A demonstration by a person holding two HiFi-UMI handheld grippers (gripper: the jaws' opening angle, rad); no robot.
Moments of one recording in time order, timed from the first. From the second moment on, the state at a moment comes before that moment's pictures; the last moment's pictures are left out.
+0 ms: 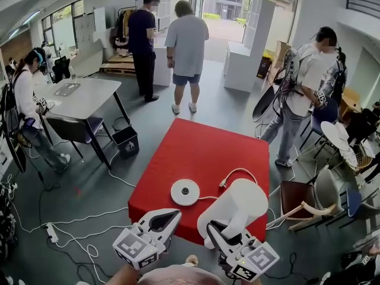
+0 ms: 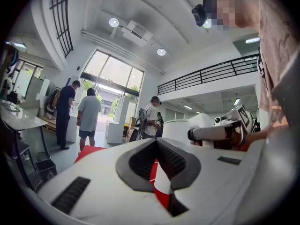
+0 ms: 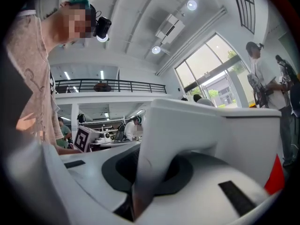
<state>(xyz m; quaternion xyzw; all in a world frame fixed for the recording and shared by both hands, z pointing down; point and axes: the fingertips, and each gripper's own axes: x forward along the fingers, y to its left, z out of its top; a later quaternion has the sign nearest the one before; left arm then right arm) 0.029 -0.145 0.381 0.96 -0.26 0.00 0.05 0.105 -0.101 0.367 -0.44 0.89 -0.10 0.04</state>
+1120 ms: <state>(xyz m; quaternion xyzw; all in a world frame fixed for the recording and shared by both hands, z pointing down) 0.048 -0.239 0.402 0.96 -0.28 0.02 0.07 0.120 -0.195 0.383 -0.42 0.90 -0.12 0.04</state>
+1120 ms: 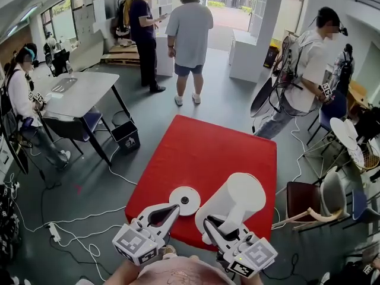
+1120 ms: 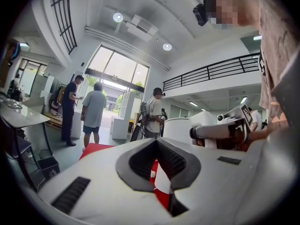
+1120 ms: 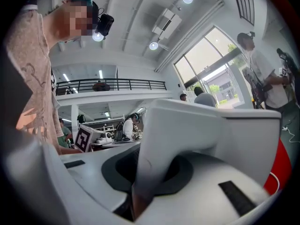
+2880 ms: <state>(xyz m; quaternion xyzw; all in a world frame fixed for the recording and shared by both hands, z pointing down) -0.005 -0.284 0.412 0.94 -0.33 0.02 0.07 0.064 -0.342 0.439 -0.37 0.92 -0.14 0.01</state>
